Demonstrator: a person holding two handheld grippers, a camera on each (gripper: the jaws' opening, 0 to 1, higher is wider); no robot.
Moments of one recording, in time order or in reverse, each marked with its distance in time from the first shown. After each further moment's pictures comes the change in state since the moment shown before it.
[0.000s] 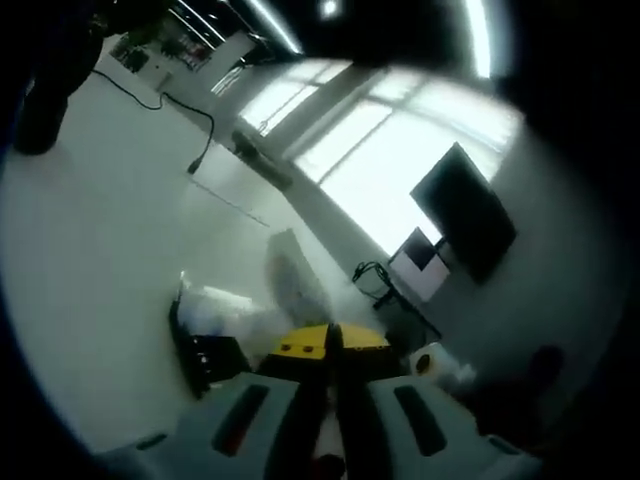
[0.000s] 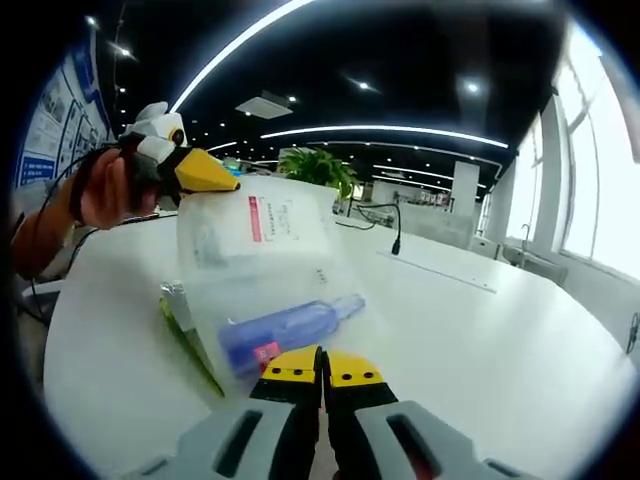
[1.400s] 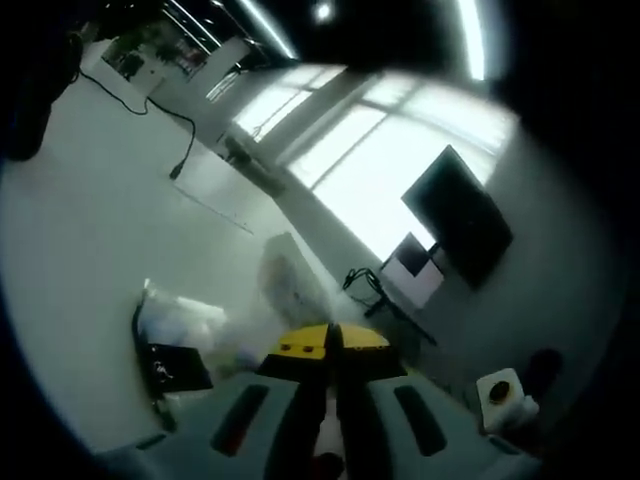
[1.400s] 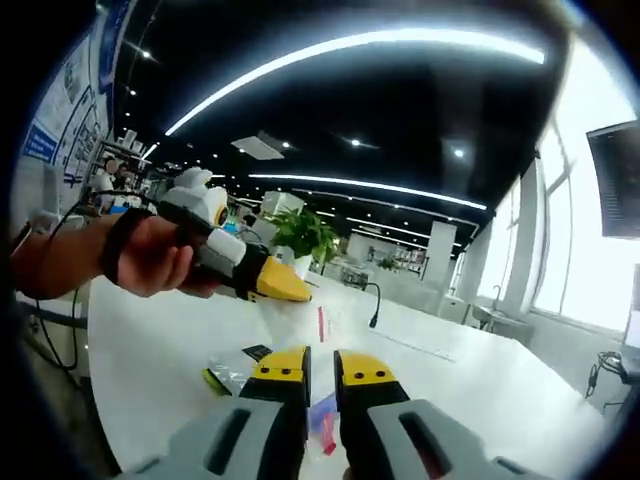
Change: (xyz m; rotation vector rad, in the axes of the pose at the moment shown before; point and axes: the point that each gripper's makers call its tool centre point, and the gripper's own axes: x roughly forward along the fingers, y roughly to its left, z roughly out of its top) left arm 0.014 -0.035 -0.002 0.008 -0.032 -0.016; right arm -0.066 0.038 0.094 -0.148 -0.222 -0.131
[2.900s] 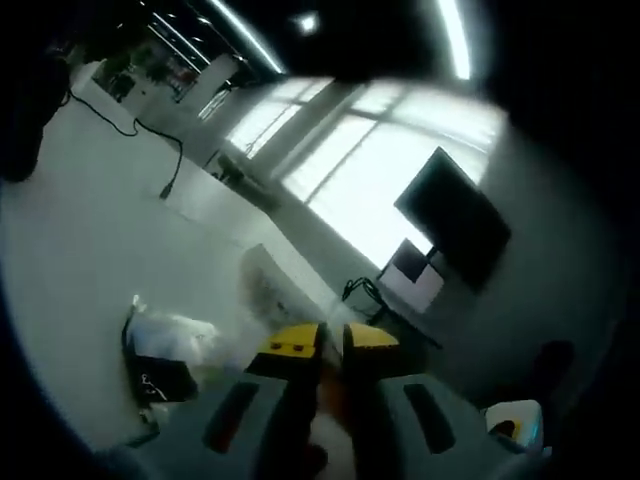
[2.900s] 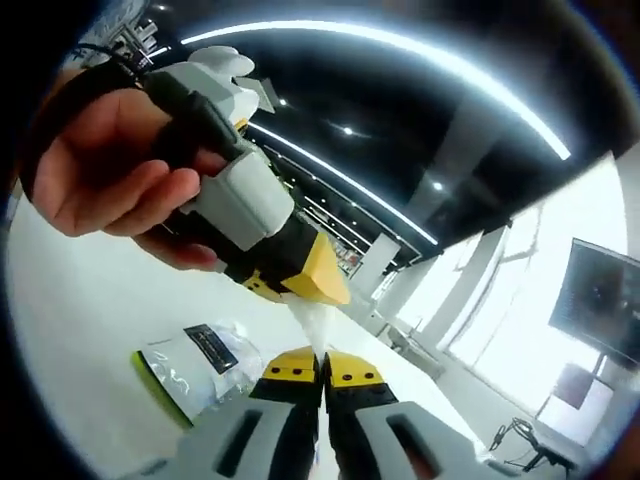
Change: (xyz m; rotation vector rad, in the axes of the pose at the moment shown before) left arm 0.007 -0.017 0.003 0.081 -0.070 -0.012; right arm 0.046 -0.011 -0.003 -0.349 0.106 -0.311
